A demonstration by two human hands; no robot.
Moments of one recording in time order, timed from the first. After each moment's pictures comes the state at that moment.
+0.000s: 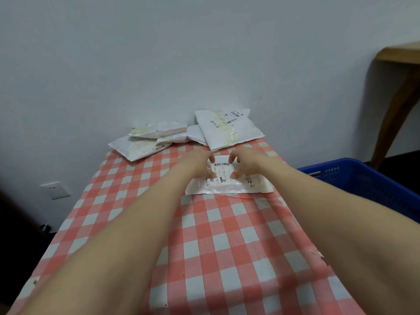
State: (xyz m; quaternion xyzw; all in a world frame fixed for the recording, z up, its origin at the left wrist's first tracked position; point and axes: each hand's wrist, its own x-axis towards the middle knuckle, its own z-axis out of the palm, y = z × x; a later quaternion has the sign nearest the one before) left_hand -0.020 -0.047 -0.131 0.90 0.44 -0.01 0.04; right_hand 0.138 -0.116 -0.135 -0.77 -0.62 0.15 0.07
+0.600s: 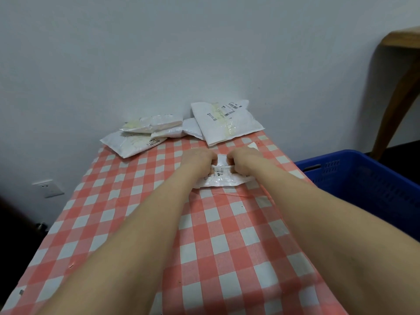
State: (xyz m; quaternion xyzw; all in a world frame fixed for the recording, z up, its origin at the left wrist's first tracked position) left_hand -0.002 -0.043 -0.149 0.90 0.42 0.00 -0.07; right_hand 0.131 -0.102 -0.153 -0.78 -0.62 0.09 0.01
